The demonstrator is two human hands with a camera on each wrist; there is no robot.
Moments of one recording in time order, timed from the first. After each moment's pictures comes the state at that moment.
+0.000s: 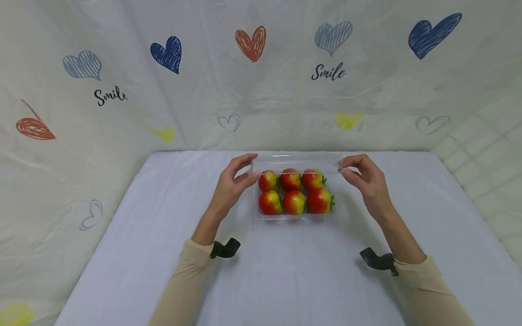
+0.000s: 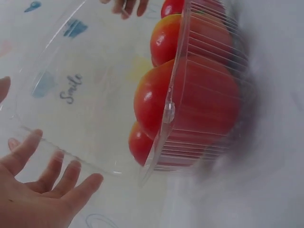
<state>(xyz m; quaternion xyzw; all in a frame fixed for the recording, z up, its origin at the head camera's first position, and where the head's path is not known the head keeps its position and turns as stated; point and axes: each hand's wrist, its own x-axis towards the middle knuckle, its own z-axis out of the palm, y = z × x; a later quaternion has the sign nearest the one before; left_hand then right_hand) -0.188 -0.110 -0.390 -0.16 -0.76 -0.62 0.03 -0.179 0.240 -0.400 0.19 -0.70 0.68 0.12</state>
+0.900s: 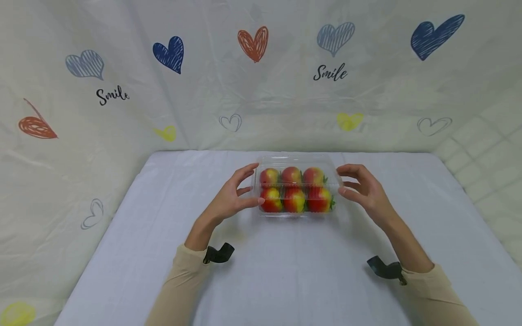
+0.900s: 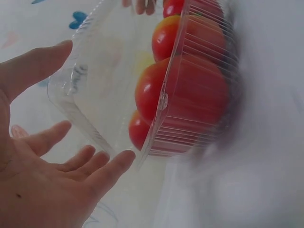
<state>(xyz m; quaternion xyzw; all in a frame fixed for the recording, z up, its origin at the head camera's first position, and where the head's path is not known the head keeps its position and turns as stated) -0.180 -0.129 -0.401 -0.20 -0.78 -0.58 -0.10 -0.168 0.248 -0.412 0.21 -0.78 0.59 0.06</state>
